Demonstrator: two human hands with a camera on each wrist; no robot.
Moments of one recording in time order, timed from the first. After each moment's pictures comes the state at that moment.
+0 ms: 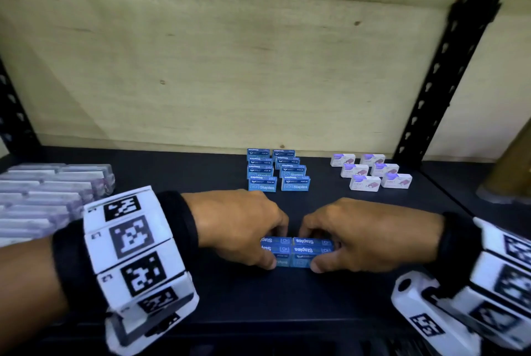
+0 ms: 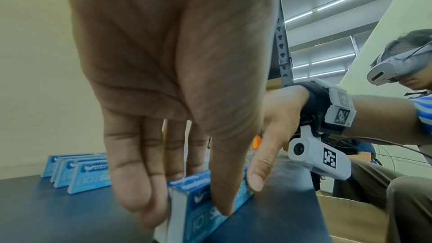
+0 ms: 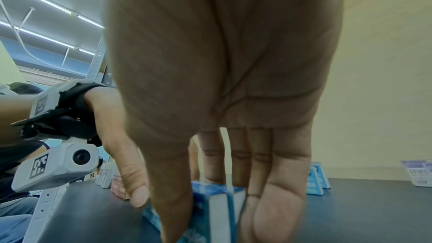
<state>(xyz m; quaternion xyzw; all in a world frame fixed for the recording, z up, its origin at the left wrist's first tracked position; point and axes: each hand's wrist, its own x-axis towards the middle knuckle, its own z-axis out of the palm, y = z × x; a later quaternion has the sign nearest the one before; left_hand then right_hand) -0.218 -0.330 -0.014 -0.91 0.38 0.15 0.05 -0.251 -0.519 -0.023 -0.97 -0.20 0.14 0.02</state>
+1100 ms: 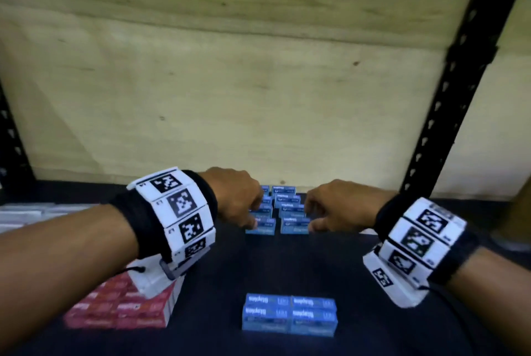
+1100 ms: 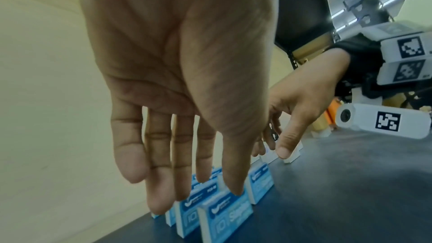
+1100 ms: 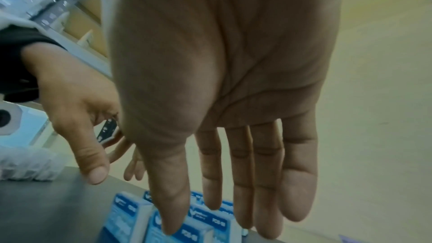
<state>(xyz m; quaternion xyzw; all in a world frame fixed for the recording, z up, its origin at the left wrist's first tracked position) -0.119 -0.340 0.008 -0.94 0.30 0.08 0.13 -0.148 -0.539 -0.003 -0.99 -0.11 0.09 -0.05</state>
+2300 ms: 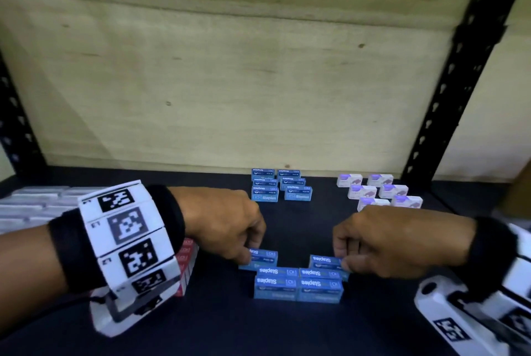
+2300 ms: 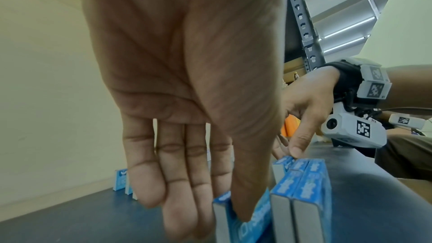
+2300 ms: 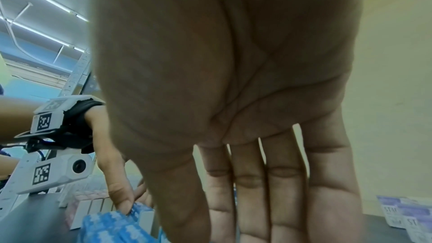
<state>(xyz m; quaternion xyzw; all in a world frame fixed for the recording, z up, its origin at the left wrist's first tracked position) -0.169 -0.308 -0.009 -0.91 0.39 0.16 0.02 -0.235 -0.545 -0.007 -0.97 -0.16 0.15 -0.01</state>
